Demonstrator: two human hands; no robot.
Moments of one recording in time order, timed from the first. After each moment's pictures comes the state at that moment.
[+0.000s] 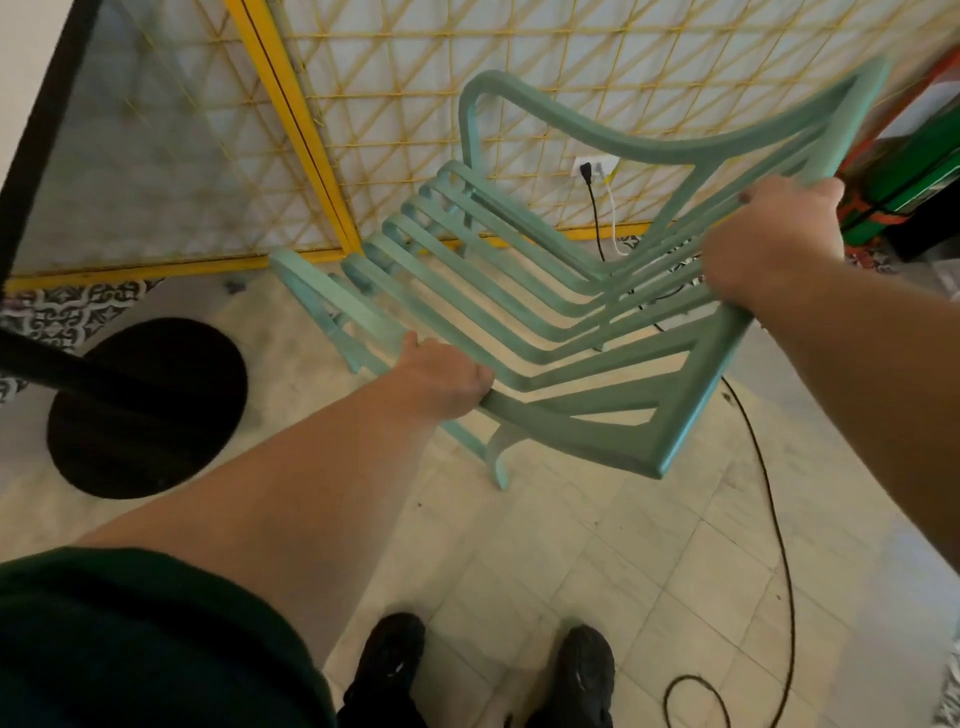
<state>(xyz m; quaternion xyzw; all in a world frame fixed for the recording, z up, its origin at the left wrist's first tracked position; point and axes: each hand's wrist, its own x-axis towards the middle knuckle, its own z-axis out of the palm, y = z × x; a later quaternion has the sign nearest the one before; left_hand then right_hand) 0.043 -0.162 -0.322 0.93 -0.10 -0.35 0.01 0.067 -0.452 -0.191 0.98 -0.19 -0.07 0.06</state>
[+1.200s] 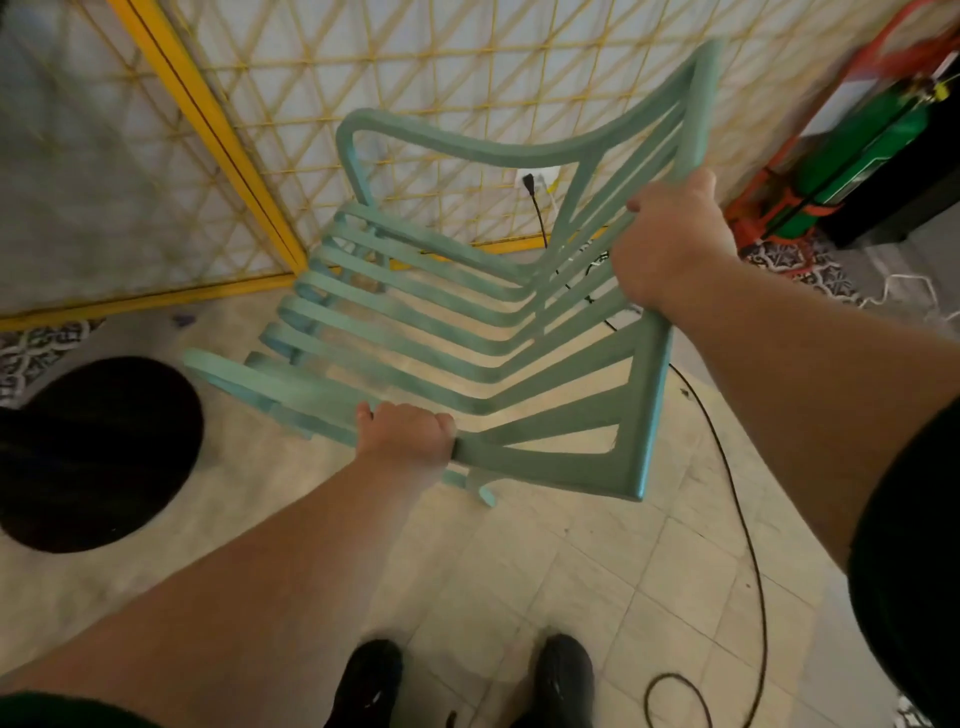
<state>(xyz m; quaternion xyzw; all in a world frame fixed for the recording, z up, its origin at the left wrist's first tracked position) -0.005 -0.207 -0.329 0.96 -0.06 -0.27 0.01 0.072 -0.463 -0.179 0.98 -0.18 0.02 -0.12</state>
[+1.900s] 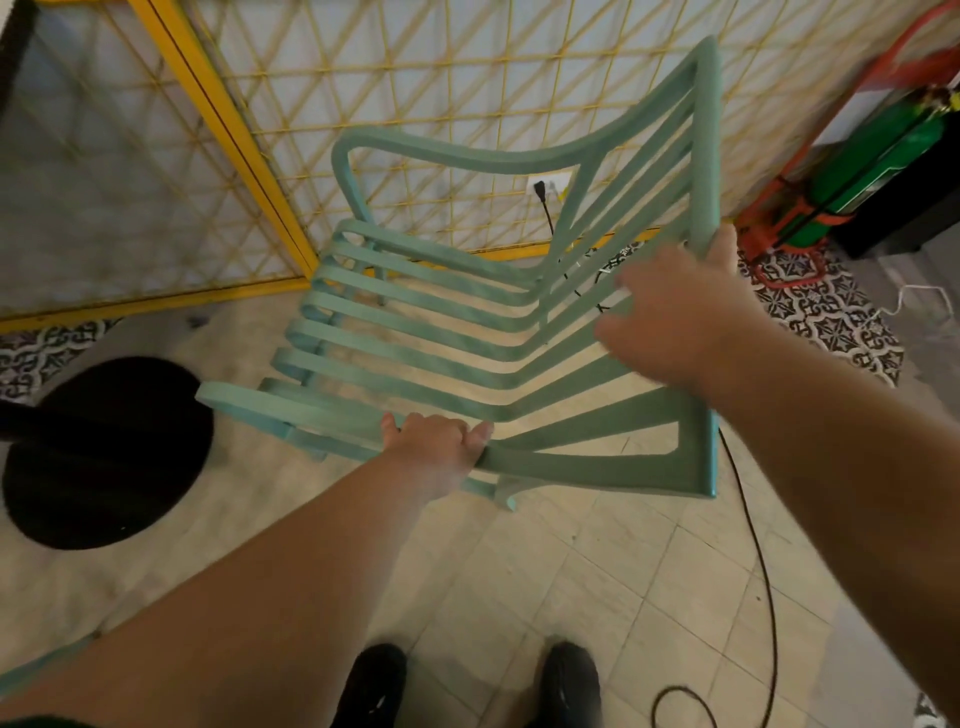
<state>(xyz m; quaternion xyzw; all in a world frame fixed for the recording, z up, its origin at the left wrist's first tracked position) -0.009 -0.209 -0.336 0.94 -0.08 -0.32 0.08 0.017 -0.435 -0.159 0.98 -0.09 -0.17 0.01</state>
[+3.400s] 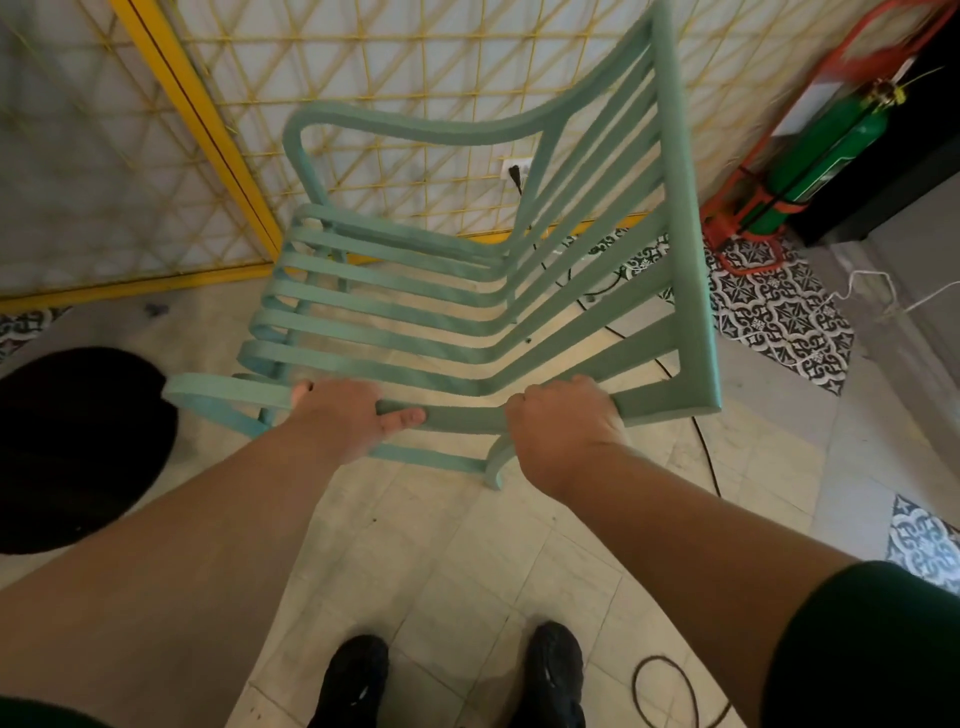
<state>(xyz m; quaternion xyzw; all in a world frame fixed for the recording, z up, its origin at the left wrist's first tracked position) 0.011 -0.131 -0.354 0.96 -0.15 -0.25 -0.01 -0.069 -0.362 -0.255 0.97 0.10 -0.20 0.11</state>
